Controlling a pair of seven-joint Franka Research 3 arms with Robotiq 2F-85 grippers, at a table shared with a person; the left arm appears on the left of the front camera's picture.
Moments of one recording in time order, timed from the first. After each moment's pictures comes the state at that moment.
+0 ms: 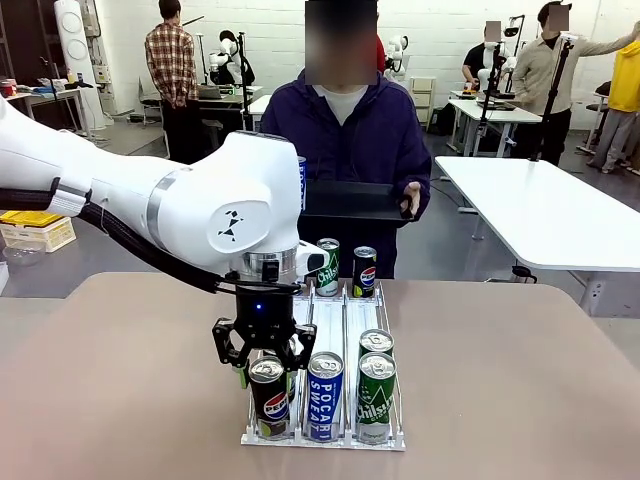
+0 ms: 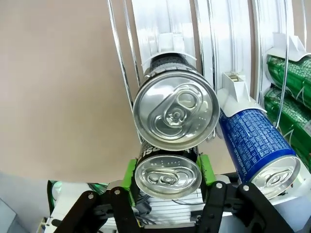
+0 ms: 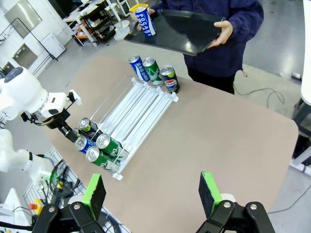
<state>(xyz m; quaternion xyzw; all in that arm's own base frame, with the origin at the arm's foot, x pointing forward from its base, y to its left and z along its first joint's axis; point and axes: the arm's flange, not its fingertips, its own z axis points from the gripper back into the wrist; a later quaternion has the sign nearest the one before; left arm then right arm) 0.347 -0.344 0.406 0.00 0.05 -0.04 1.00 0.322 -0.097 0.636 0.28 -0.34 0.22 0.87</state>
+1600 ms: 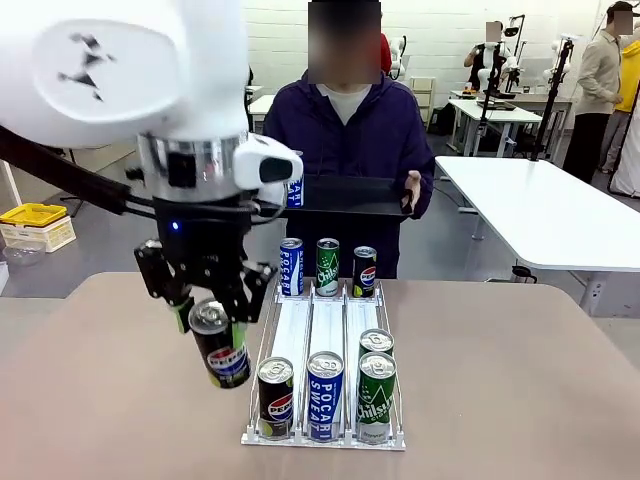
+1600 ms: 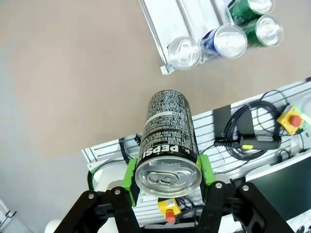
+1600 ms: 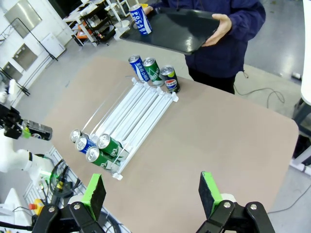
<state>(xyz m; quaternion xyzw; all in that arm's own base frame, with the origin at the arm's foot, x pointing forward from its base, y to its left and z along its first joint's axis) 0.234 -0.308 0.584 0.02 -0.05 -0.14 0.99 0.322 -0.097 0.636 0.28 -0.34 0.22 0.87</state>
